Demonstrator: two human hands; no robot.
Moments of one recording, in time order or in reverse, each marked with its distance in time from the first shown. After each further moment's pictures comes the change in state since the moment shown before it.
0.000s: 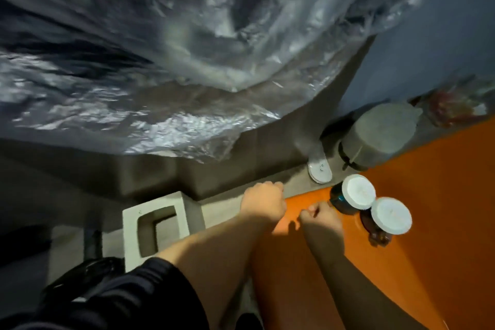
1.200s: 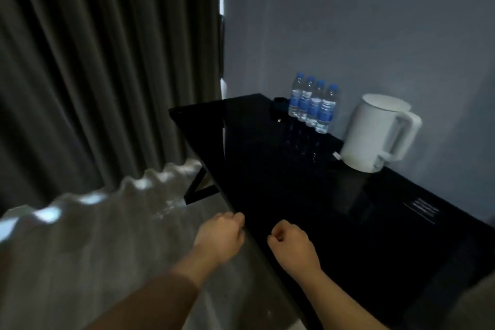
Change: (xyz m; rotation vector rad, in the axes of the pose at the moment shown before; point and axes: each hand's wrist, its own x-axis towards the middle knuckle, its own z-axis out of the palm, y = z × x) left_hand -0.814 -0.582 0.041 -0.187 0.676 -1.227; right_hand -0.795 -0.294 0.423 -0.502 -0.882 -1.570
